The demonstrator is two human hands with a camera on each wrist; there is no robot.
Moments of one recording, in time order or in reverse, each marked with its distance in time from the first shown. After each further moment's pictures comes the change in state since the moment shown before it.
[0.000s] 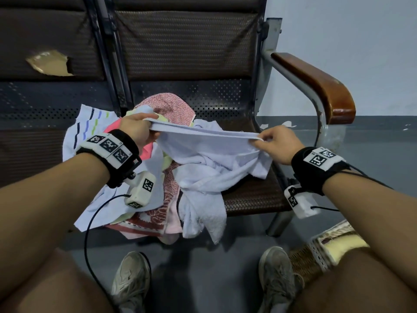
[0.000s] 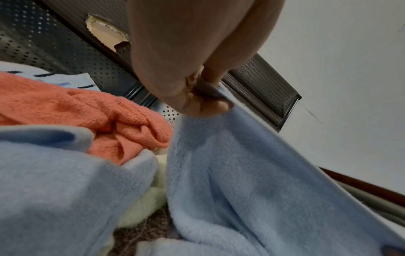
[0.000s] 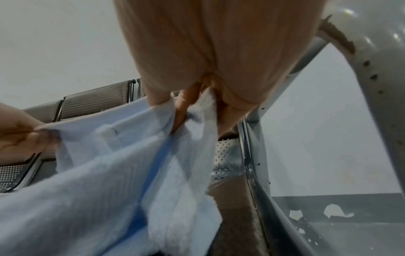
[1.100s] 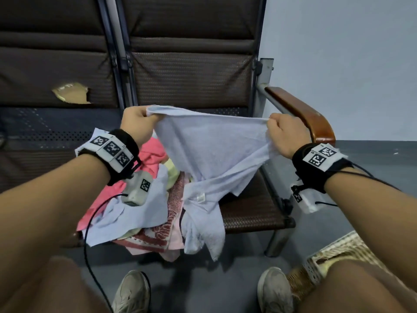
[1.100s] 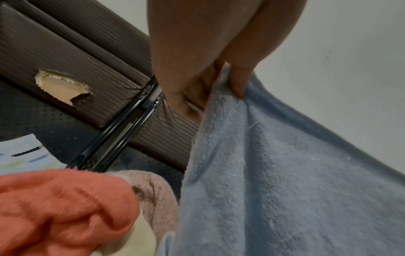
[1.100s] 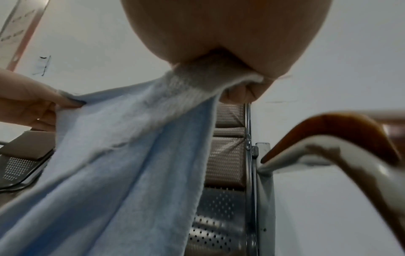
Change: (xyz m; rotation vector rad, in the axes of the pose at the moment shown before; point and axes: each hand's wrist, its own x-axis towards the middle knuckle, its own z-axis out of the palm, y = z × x) left_hand -0.015 0.068 -0.013 0.200 -0.105 0.532; right_hand 0.005 -0.050 -0.073 -0.169 0.332 -0.062
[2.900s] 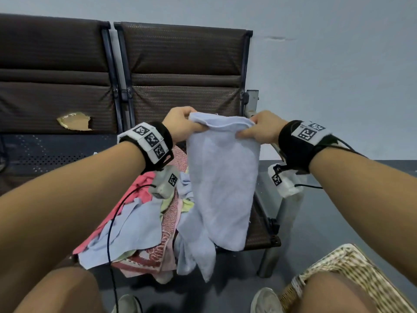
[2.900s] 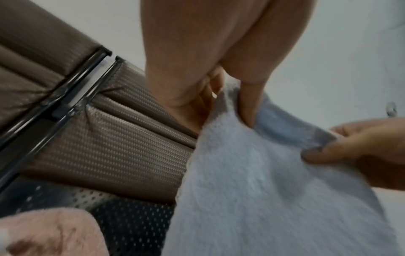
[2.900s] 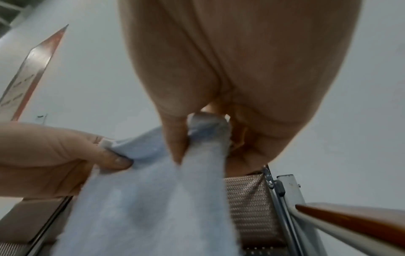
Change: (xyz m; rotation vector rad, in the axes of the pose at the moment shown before) left_hand 0.013 0.108 0.067 0.005 -0.330 -0.052; right_hand 0.051 -0.057 -0.074 0.094 -0.331 0.121
